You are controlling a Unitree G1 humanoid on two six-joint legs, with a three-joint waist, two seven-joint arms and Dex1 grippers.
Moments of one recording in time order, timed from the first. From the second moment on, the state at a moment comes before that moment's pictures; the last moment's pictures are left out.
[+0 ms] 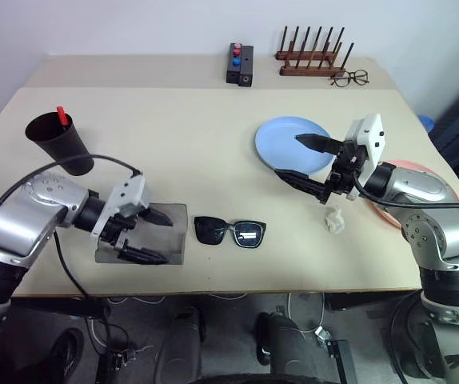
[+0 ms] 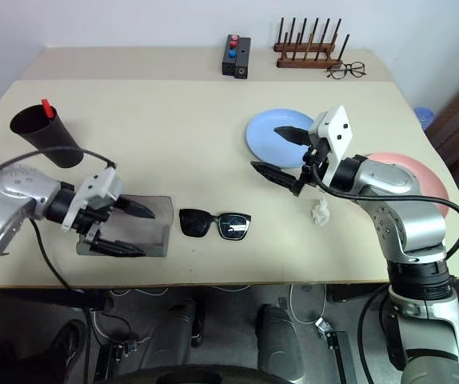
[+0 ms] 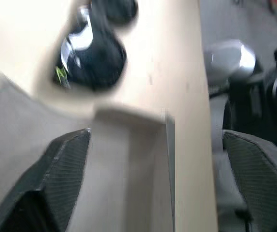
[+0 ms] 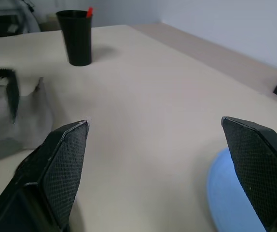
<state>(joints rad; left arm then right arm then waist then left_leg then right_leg) -0.53 1.03 -0.20 -0.14 -0.47 0.60 -1.47 -0.44 -0.67 -0.10 -0.25 0.56 0.52 0.87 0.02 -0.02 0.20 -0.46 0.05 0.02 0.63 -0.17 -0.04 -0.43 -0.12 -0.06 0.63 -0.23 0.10</state>
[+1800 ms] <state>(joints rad) -0.94 0.40 -0.46 0.39 -0.05 0.33 -1.50 -0.09 -0.89 -0.29 -0.47 0.65 0.55 0.93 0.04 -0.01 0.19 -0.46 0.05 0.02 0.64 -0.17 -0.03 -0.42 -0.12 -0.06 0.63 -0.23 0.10</state>
